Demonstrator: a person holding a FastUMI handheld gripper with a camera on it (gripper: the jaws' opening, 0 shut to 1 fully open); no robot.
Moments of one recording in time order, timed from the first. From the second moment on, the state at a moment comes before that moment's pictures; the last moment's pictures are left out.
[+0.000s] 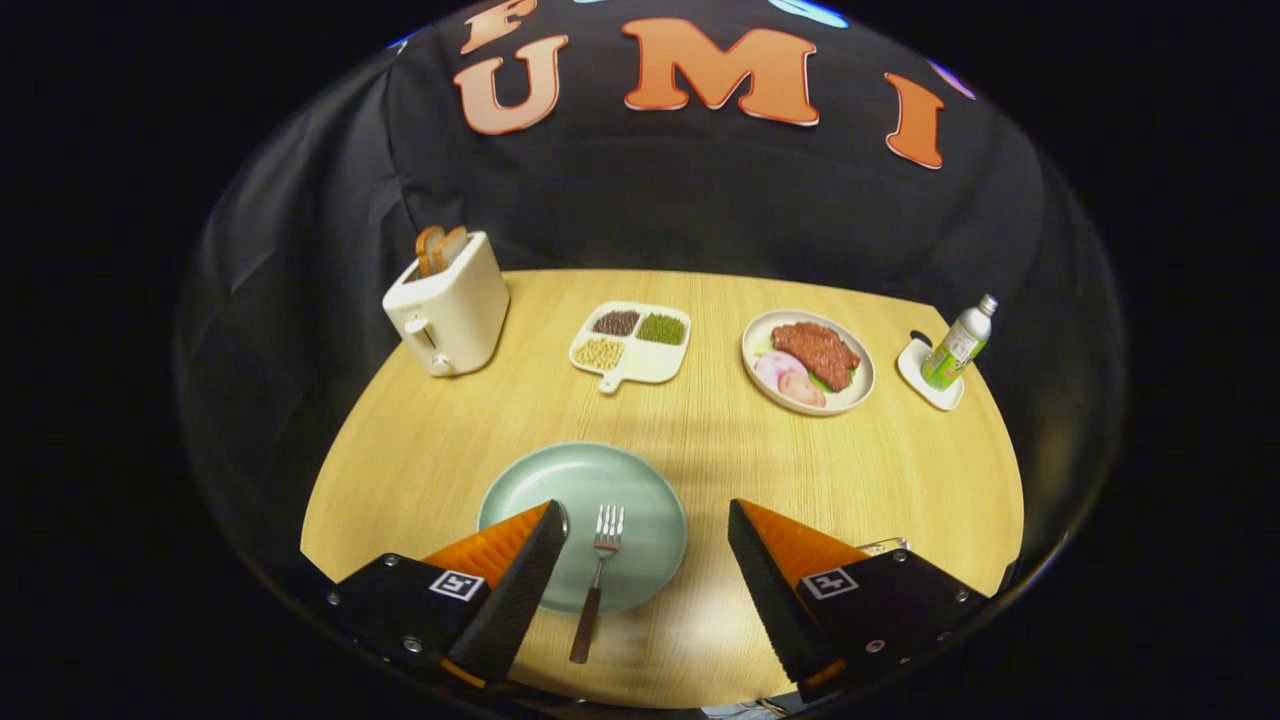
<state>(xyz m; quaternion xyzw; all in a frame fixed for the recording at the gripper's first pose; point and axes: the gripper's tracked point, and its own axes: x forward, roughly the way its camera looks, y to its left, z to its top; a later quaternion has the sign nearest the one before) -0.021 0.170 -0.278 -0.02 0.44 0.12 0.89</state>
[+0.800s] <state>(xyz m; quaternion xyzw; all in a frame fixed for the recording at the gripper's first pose) -0.081 0.216 -0.388 -0.06 0.61 0.16 0.78</state>
